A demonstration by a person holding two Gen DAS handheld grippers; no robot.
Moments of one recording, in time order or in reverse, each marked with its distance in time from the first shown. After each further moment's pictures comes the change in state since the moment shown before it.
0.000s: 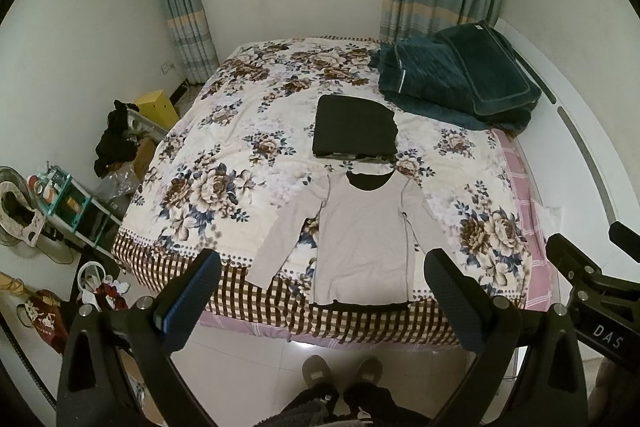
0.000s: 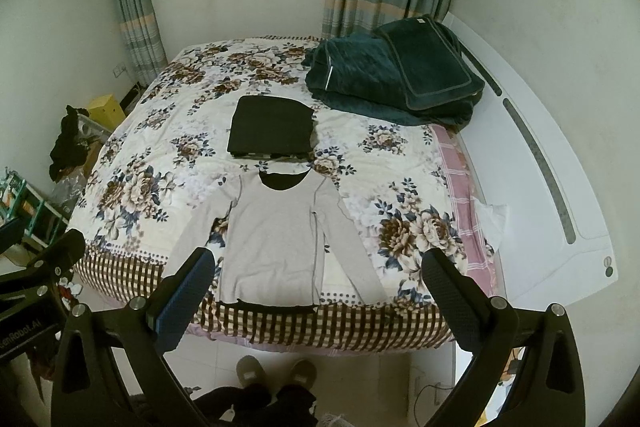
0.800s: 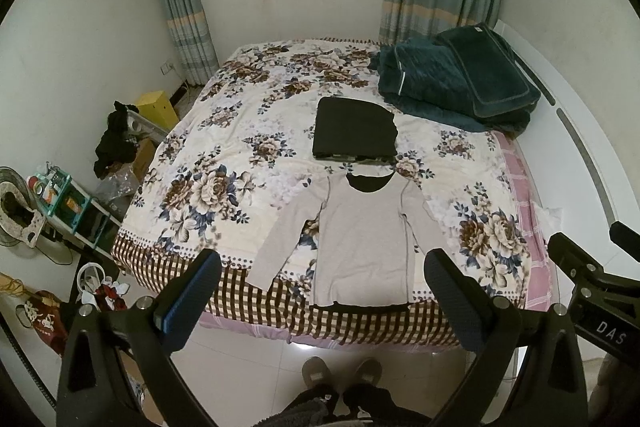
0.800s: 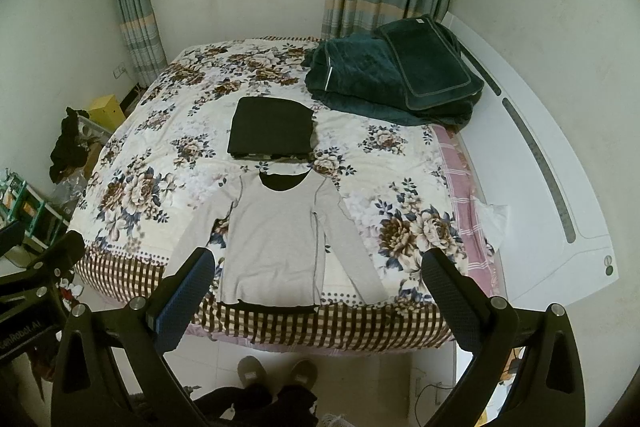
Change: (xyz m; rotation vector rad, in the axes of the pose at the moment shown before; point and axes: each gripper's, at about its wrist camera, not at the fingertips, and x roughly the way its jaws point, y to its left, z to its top) left arm -0.003 0.007 0.001 -0.010 -0.006 -0.006; right arm -0.003 0.002 0.002 -0.001 -0.002 0.000
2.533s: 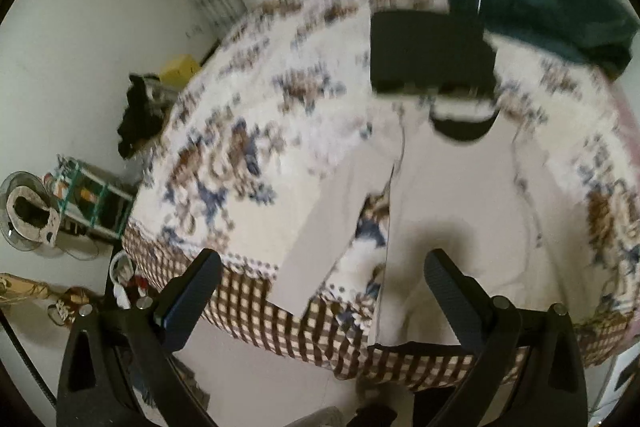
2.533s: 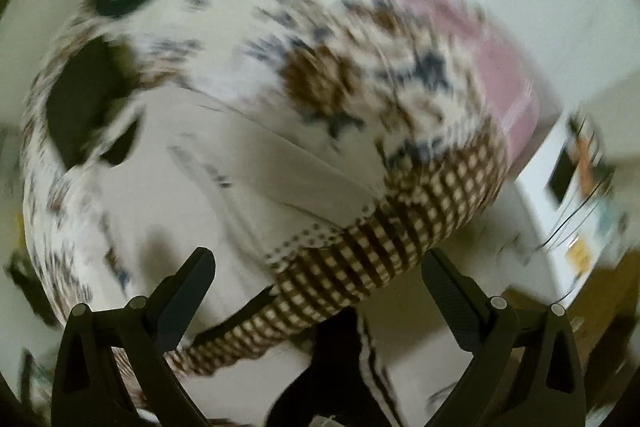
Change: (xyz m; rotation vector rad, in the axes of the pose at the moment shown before) left arm 0.343 0.007 -0.035 0.053 0.191 0.285; right arm 0.454 -0.226 -0.138 0.768 0.541 -0.080
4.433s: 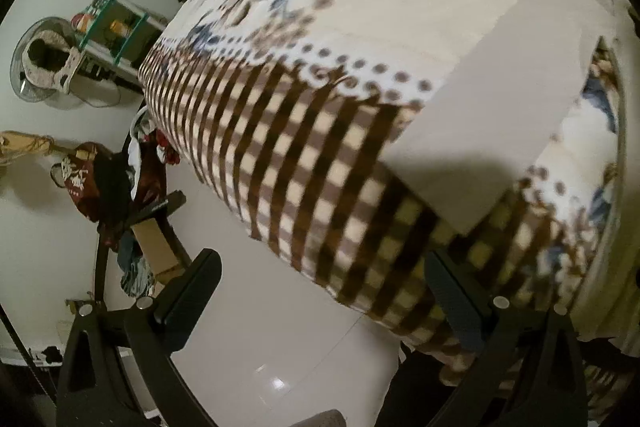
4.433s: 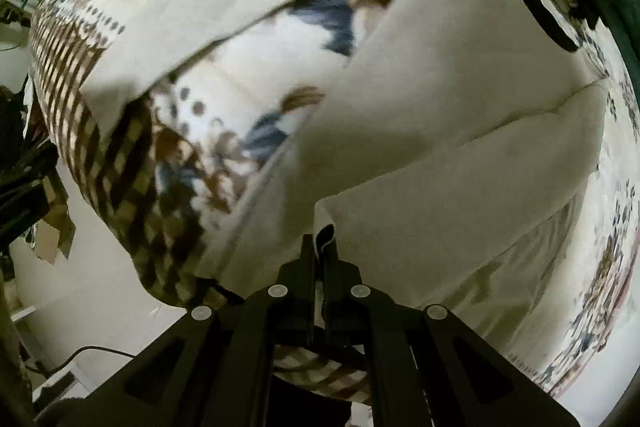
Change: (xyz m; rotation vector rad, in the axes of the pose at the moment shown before) left arm 0.249 0.117 -0.182 -0.312 0.360 0.174; right arm 0.218 0.373 -0.305 -1.348 0.114 -0.103
